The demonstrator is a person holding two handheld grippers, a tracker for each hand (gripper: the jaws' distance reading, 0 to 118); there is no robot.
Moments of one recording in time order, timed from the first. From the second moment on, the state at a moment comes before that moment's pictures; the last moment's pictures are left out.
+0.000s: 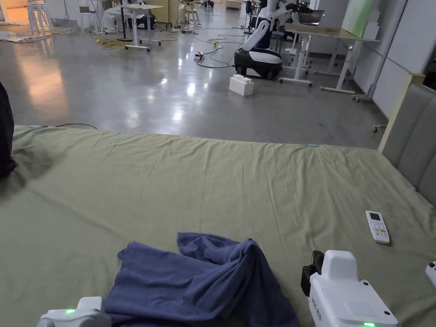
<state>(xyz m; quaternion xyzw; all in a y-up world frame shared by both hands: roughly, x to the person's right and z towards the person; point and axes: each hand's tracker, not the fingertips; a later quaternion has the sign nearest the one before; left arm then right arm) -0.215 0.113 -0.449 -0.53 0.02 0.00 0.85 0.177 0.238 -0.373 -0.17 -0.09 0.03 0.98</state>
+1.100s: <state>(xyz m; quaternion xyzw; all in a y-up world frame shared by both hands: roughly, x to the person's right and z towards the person) -0.251 0.157 -0.432 -0.43 -0.03 0.05 0.90 0.178 0.105 -0.410 -0.44 0.02 0.05 0.90</state>
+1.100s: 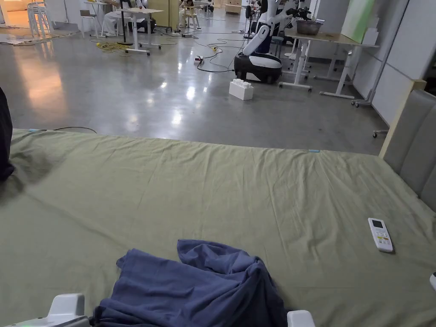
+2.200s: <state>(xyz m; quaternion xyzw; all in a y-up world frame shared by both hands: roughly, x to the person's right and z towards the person) -0.289 0.453 -0.500 -0.15 -0.04 0.07 0.98 0.223 0.438 -0.445 -0.09 -0.04 0.04 0.99</state>
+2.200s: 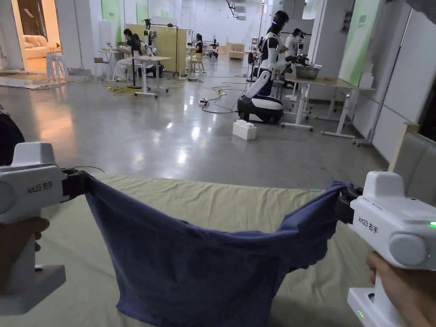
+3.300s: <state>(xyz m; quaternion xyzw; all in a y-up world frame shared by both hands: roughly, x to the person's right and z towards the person) -0.297 0.560 -0.668 -0.12 0.00 0.03 0.99 0.221 0.578 -0.604 -0.03 -0.09 0.07 0.99</state>
